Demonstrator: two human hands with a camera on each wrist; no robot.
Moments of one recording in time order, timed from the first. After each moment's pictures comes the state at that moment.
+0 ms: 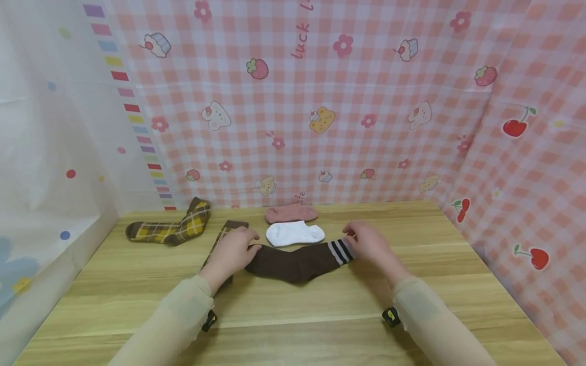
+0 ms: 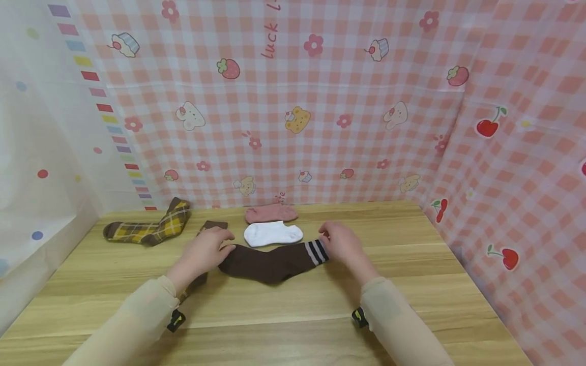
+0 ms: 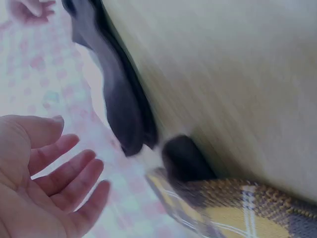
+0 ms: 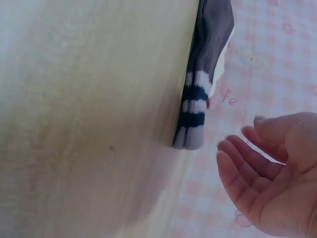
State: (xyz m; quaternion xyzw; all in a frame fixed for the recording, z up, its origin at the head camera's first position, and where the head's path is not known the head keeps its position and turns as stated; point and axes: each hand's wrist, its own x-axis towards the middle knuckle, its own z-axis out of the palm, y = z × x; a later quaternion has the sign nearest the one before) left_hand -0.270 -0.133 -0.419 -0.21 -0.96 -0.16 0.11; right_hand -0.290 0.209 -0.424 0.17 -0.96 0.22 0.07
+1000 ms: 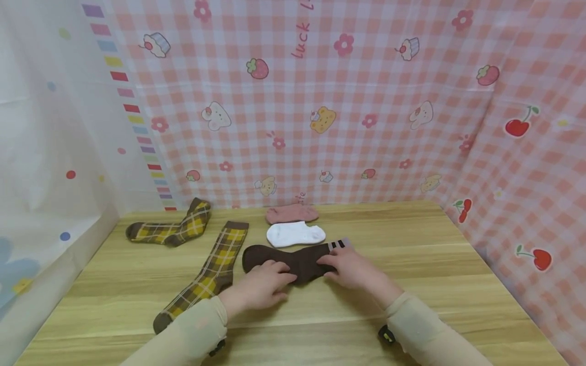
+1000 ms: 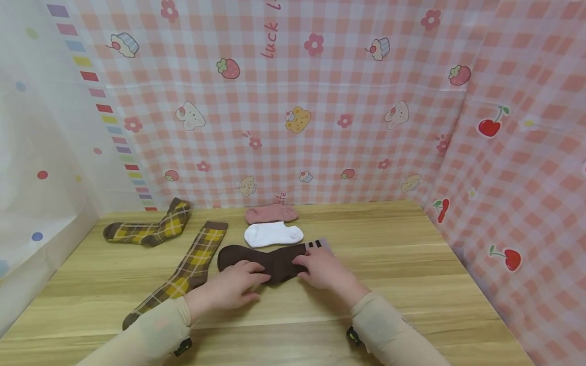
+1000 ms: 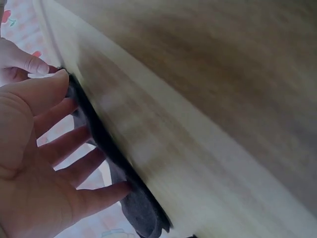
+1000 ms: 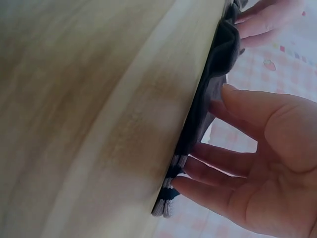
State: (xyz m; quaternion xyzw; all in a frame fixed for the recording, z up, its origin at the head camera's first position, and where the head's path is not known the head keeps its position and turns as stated) left_hand -0.225 -0.091 -0.441 -0.41 -0.91 -0.06 -0.01; right_hand -0.246 0.172 -0.431 0.35 -0.93 0.10 0.01
